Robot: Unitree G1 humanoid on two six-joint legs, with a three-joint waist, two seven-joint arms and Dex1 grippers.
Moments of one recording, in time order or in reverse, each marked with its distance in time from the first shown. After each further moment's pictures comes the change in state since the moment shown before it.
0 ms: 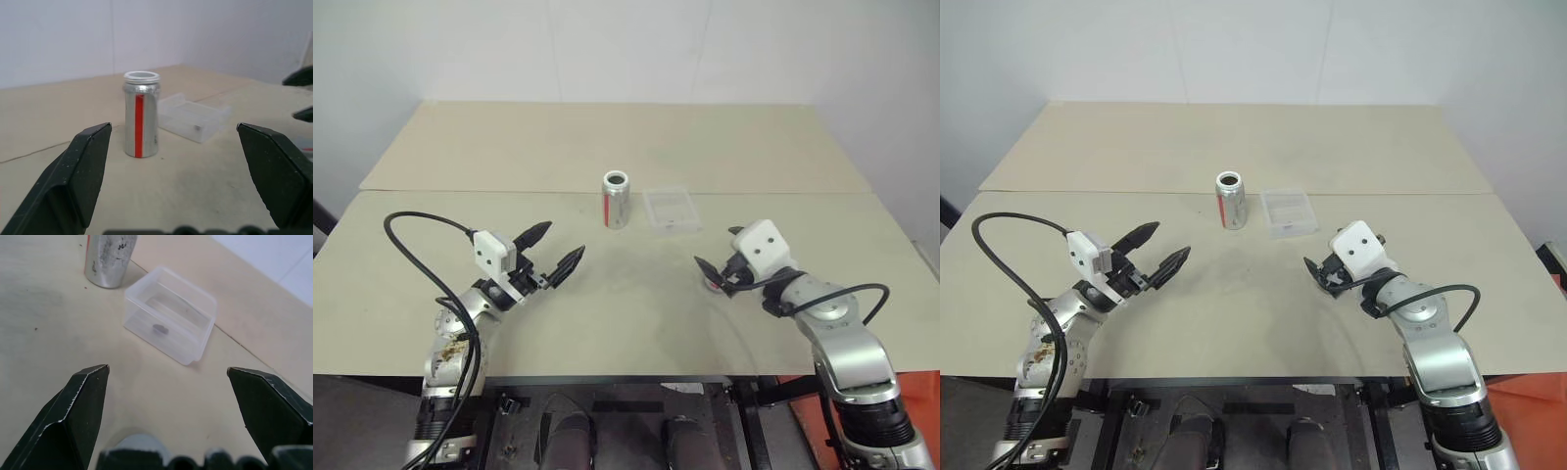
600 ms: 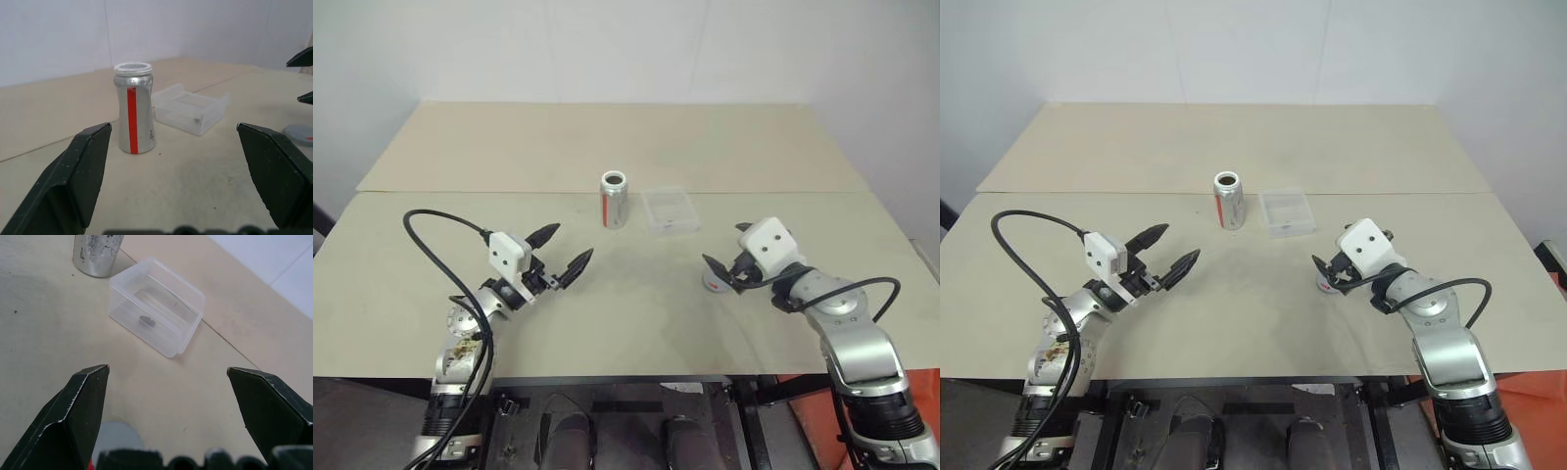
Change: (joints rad) left arm -0.019 -0.013 -0.062 0.034 0.080 -0.031 0.040; right arm -0.005 -0.030 -0.014 0.058 -0.014 -0.064 0.025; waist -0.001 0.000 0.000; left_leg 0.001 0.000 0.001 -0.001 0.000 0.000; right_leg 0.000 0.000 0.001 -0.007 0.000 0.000
